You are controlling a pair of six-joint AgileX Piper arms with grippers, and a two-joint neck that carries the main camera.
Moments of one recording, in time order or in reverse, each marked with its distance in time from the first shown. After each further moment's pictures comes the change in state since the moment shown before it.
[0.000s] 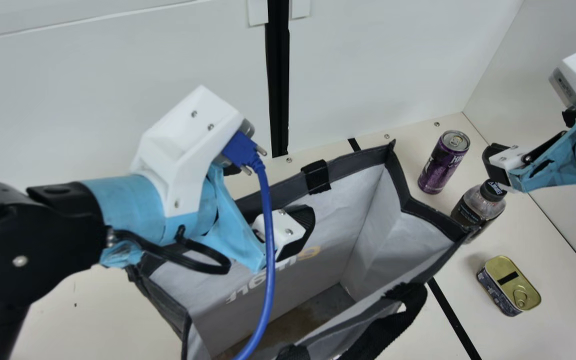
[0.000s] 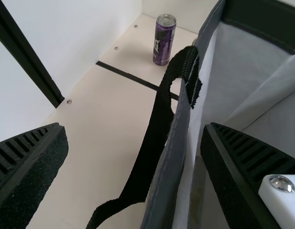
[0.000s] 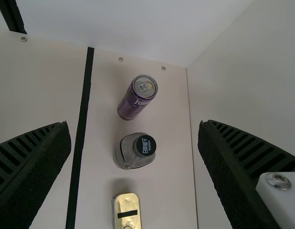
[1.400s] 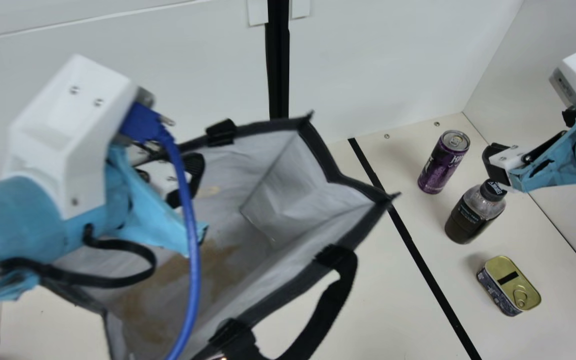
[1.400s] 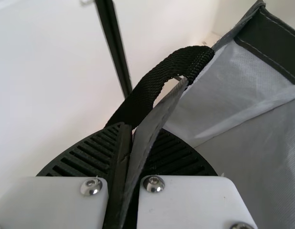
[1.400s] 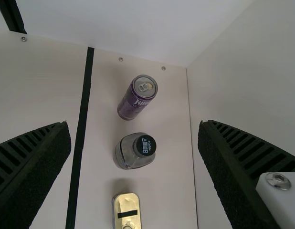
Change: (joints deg) left arm 1.9 -10.1 2.7 17.3 -1.5 -10.7; right arm 0.0 0.0 0.0 0.0 0.0 0.0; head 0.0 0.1
